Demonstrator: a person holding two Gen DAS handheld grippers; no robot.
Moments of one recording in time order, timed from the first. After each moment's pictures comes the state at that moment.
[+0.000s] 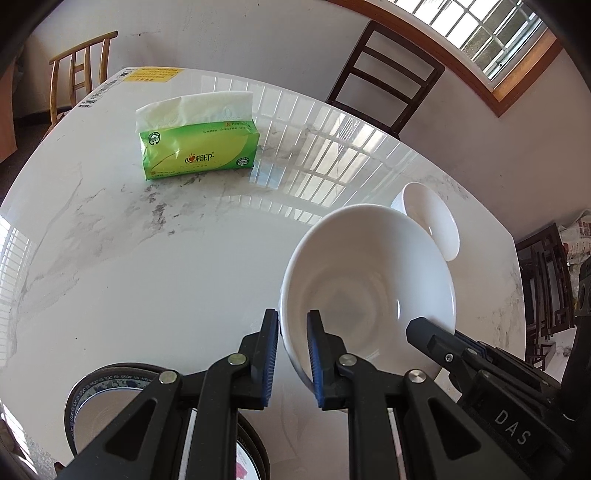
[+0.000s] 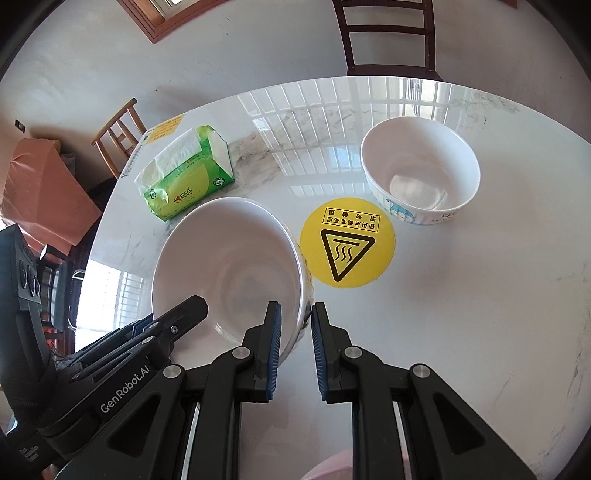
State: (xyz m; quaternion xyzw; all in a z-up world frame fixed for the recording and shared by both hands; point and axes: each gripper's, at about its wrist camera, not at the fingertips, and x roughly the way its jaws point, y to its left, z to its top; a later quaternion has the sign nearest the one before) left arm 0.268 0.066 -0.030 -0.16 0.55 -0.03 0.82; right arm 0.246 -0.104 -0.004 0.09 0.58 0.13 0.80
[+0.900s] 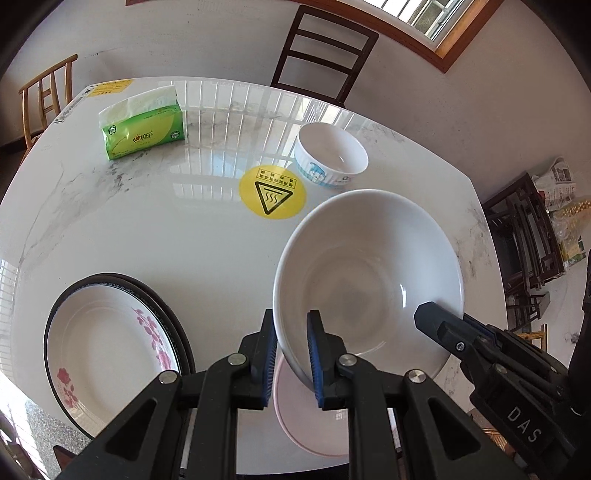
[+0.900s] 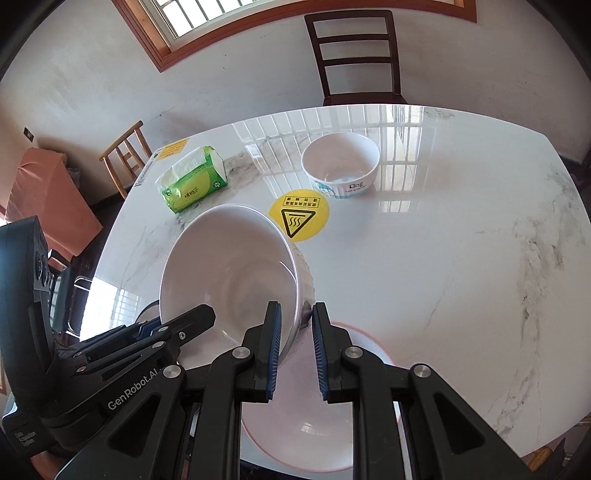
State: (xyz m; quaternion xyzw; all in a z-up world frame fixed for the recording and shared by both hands) left arm 0.174 -0.024 0.005 -0.11 0.56 -0.10 0.81; right arm 0.137 -0.180 0.052 0.09 0.54 0.11 0.83
